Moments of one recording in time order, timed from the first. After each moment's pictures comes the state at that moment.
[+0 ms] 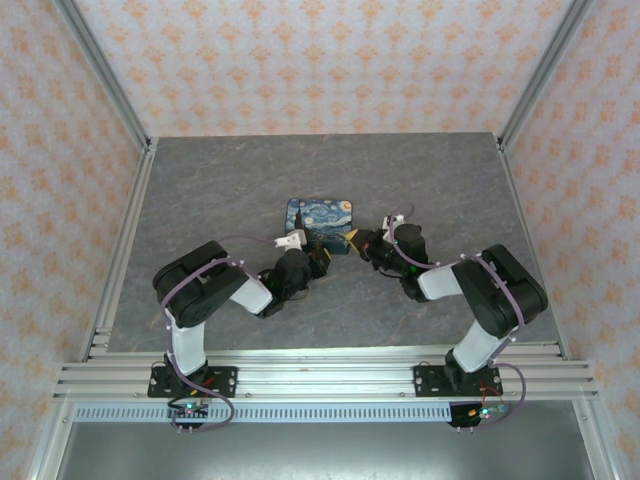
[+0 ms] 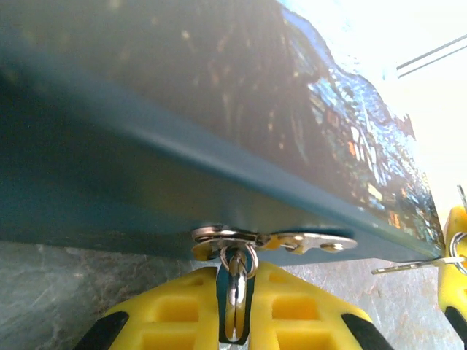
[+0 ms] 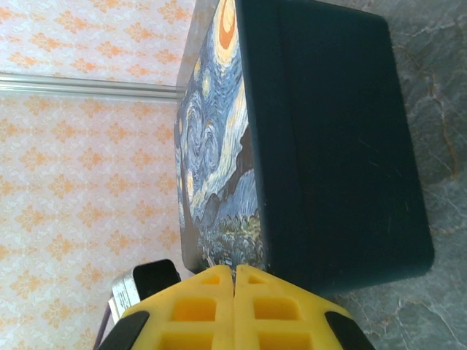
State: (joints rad) left arm -0.74 1.87 0.58 0.83 -0.15 -1.04; right arm 0.45 1.65 0.47 0.84 -0.41 1.28
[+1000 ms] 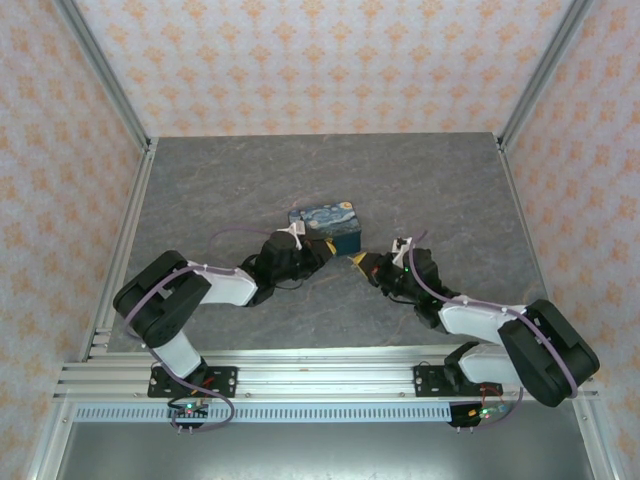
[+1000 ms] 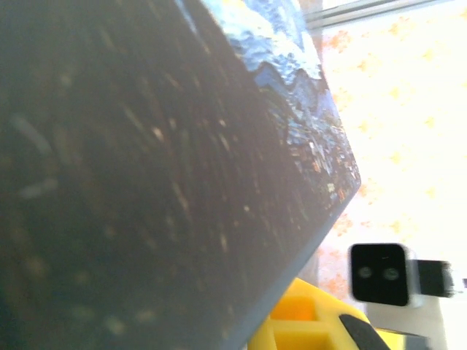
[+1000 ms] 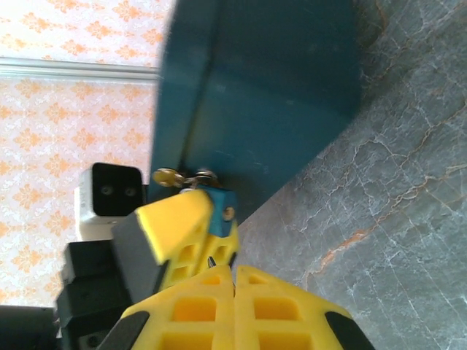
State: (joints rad) left arm -0.66 1.65 0.60 0.64 0.21 -1.26; right arm 0.56 1.24 0.27 0.60 -0.29 1.34
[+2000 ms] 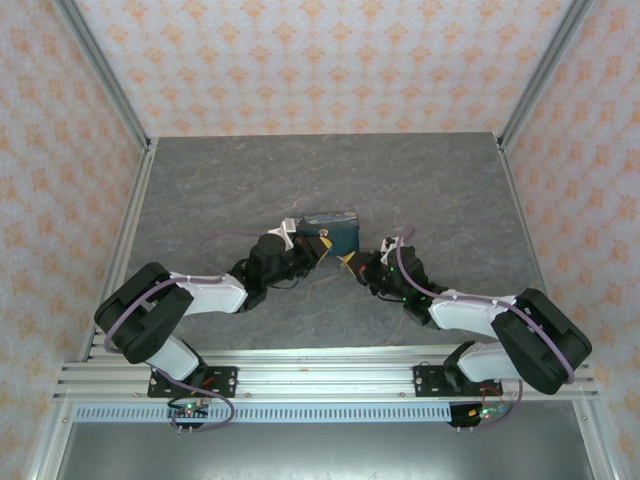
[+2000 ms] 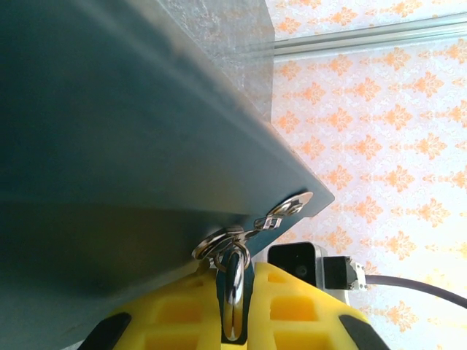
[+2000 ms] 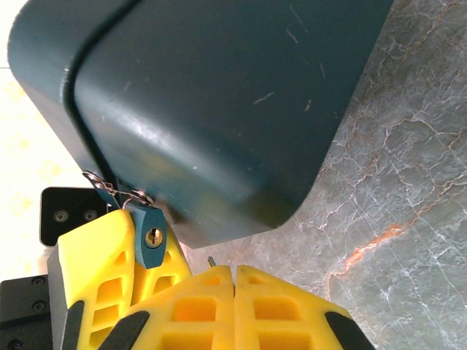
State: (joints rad) left arm -0.66 1.54 0.53 0.72 0.18 -1.38; right arm 0.66 1.31 0.34 0.58 -0.19 1.40
